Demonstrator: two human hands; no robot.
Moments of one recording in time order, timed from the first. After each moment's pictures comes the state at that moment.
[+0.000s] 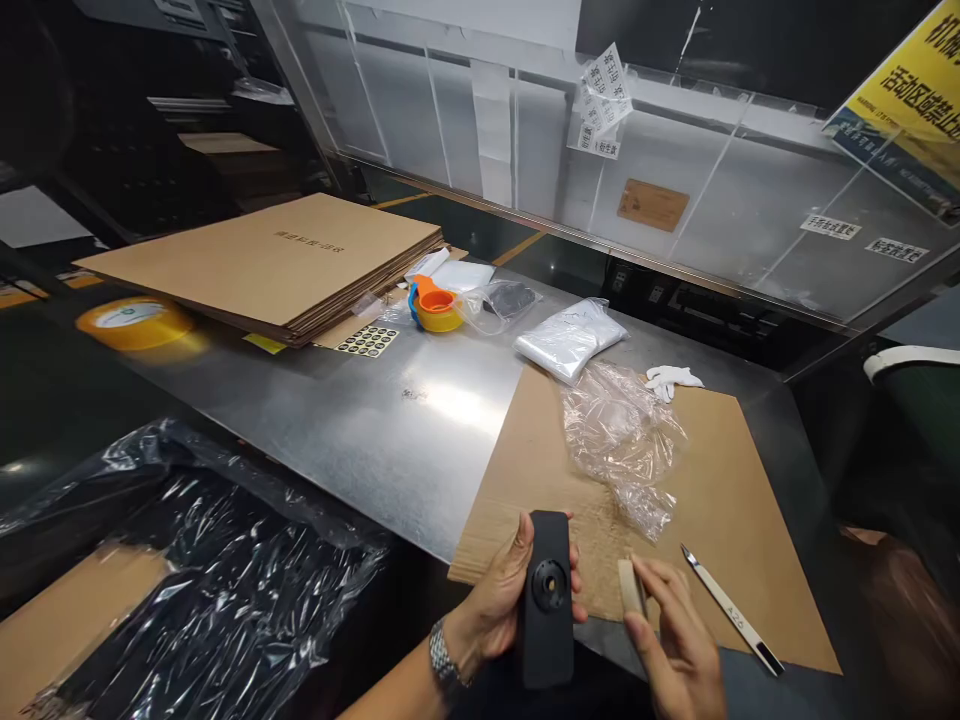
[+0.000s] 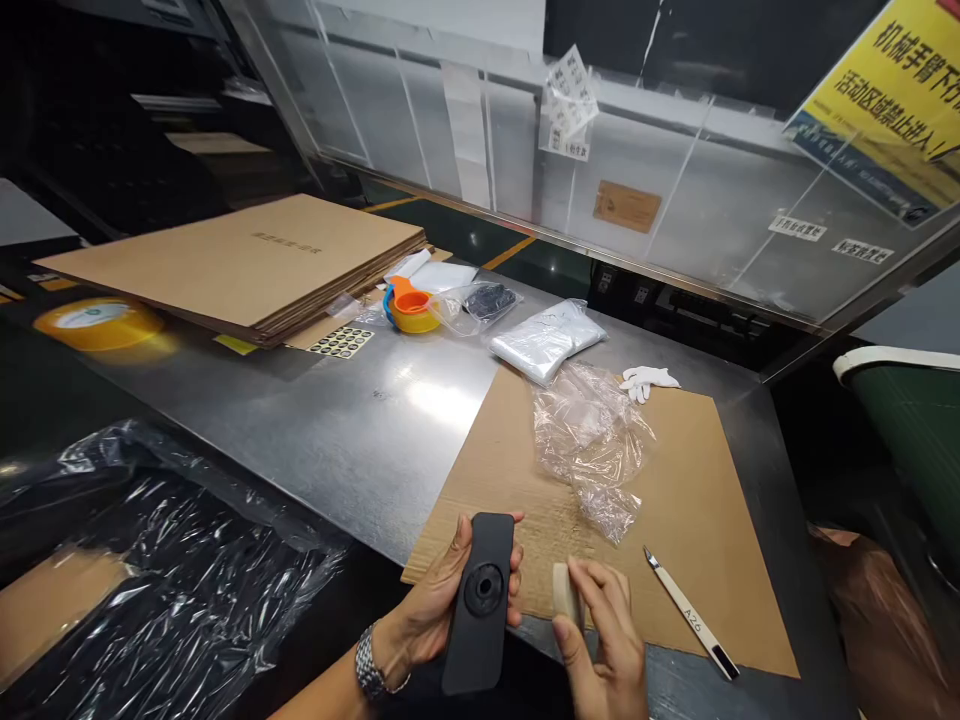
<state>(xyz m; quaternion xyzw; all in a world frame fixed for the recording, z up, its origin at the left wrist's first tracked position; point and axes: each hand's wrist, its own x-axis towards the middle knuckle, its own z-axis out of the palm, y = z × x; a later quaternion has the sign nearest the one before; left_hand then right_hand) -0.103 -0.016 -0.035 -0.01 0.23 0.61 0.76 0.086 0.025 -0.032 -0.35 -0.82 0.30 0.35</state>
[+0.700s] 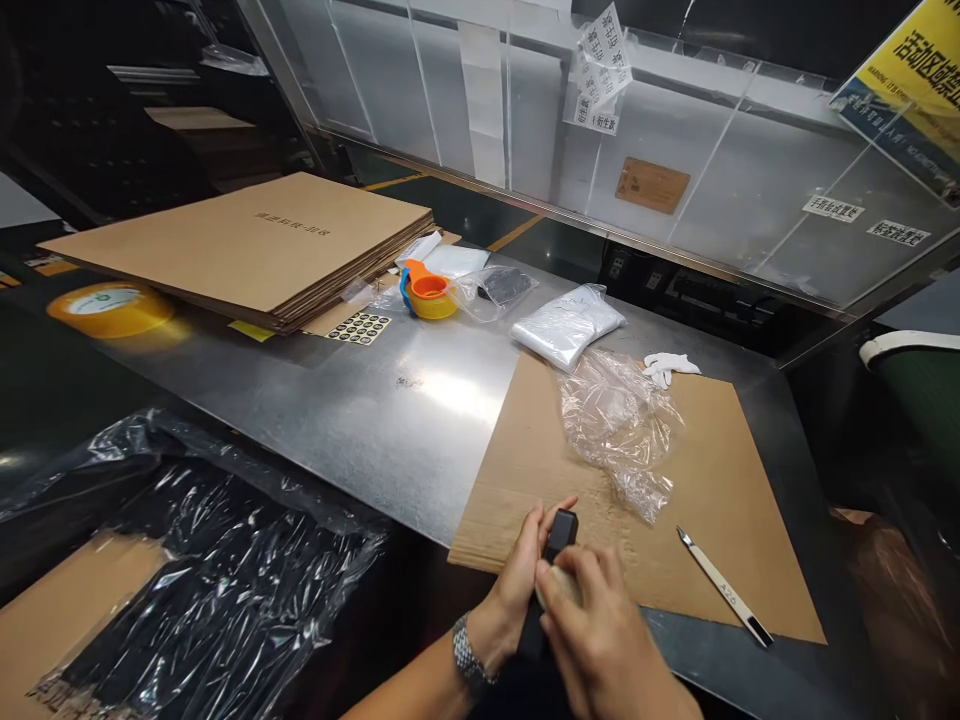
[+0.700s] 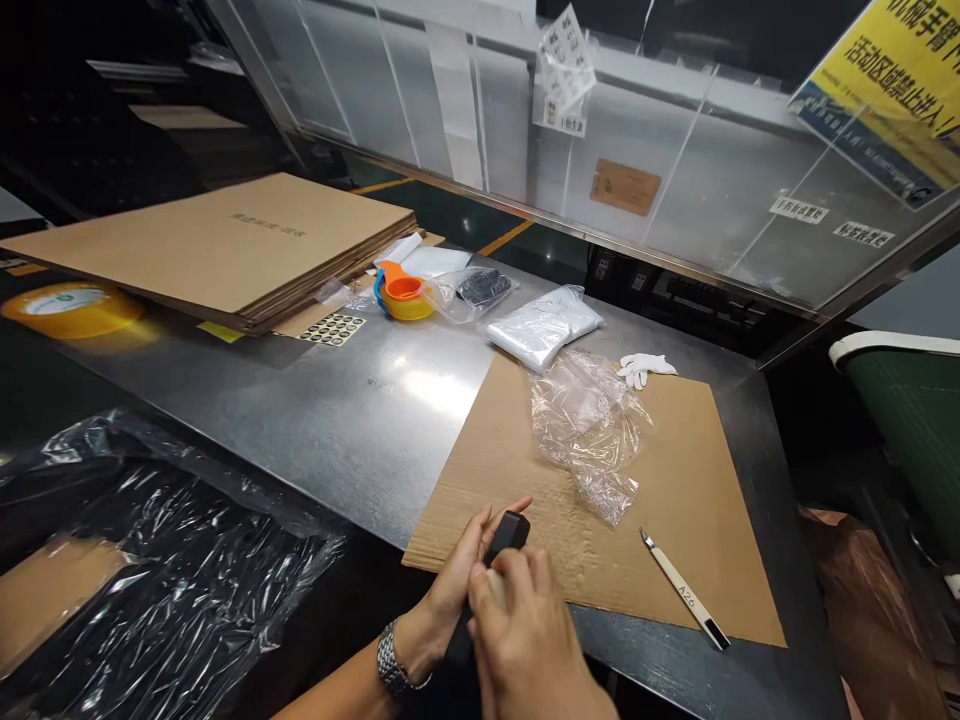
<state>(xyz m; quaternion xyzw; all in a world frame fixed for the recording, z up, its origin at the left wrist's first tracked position) -0.084 -0.011 -0.032 -0.03 0.38 0.61 0.70 0.033 0.010 0.005 -0.19 -0.95 0.14 0.20</state>
